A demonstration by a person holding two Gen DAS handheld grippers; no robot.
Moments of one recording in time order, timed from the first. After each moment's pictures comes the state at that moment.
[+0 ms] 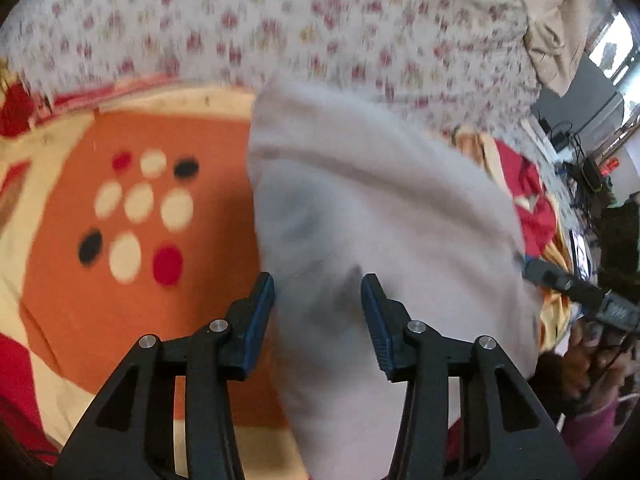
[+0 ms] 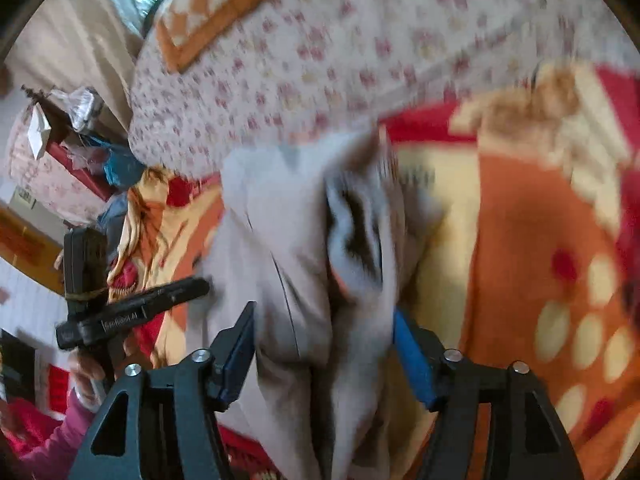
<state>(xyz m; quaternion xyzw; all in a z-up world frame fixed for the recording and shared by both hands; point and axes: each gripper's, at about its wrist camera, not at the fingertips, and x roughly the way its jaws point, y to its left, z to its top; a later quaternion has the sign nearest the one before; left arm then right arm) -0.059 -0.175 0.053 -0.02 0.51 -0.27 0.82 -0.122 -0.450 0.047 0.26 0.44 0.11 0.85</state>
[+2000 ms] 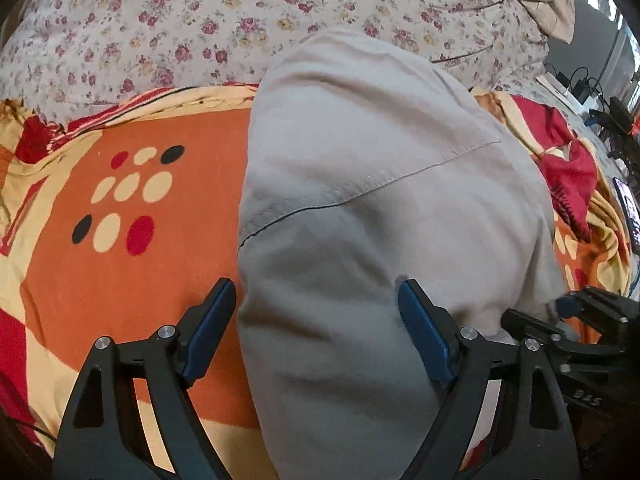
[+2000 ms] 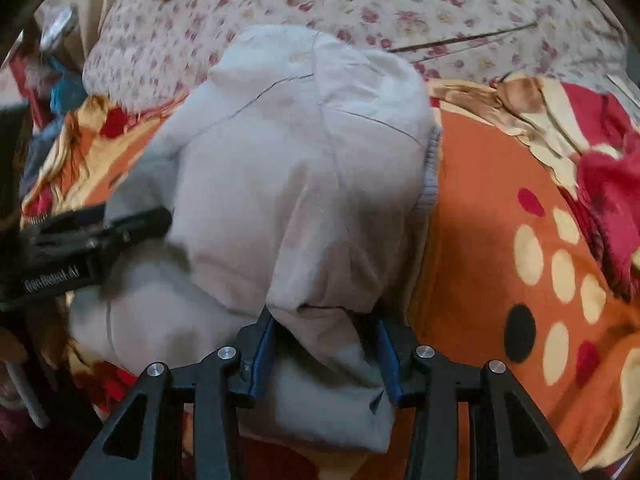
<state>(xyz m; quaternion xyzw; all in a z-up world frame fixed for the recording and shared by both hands) -0.111 -0.213 0.001 0.07 0.47 -0.22 0.85 -0.177 -0.387 -0.020 0.10 0.51 0.02 0.86</state>
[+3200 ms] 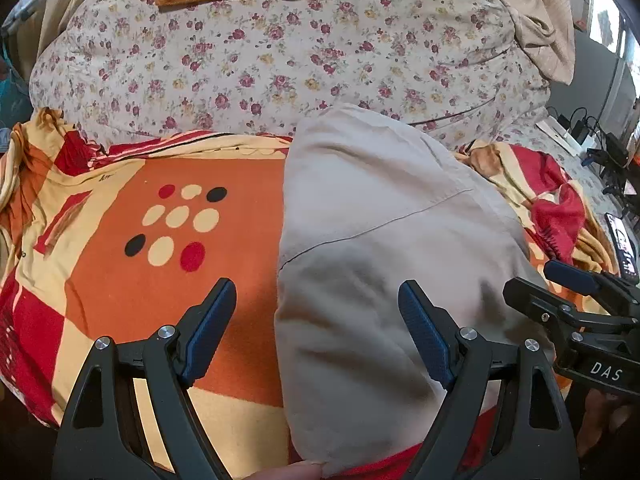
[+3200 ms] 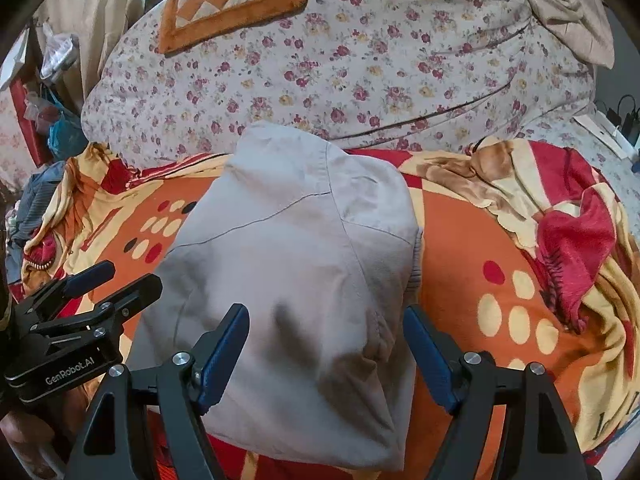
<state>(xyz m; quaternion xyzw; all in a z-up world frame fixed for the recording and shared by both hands) -0.137 -0.190 0.049 0.04 0.41 -0.19 0.89 -0.173 -0.374 0.043 0.10 0.43 -0.03 0.89</state>
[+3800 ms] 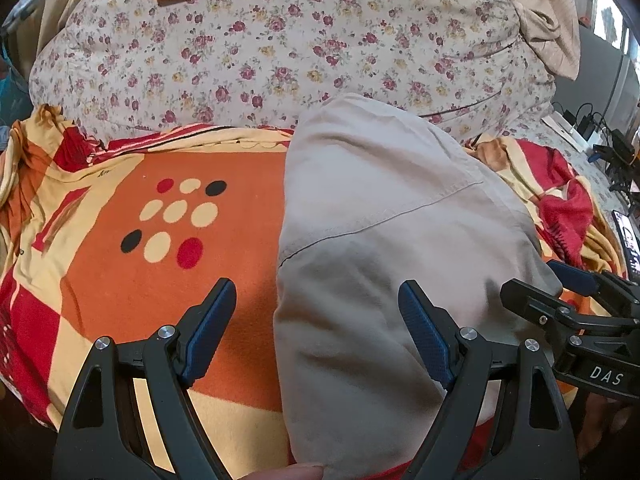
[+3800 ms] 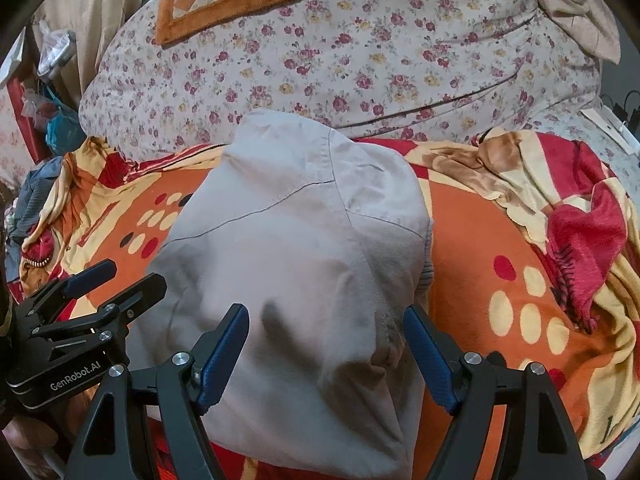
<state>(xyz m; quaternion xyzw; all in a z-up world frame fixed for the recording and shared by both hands) -0.131 -0.195 0.039 0.05 0.42 -0.18 0.89 -0.164 -0.372 0.032 0.10 0.45 -0.02 0.89</state>
